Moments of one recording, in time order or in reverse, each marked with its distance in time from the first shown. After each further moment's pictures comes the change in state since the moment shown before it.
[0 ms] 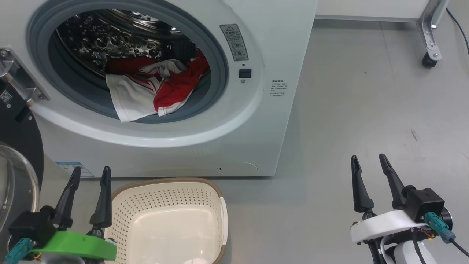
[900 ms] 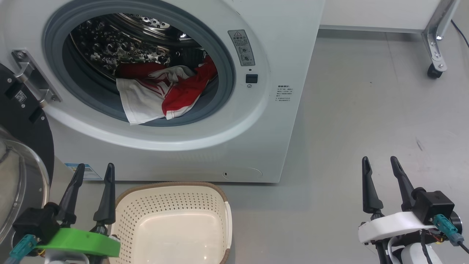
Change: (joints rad) left arm -0.010 -0.008 -0.013 0.004 0.001 0.001 0.000; right arm 0.013 -0.001 -0.038 -0.003 0.001 -0.006 0.000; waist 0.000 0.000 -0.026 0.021
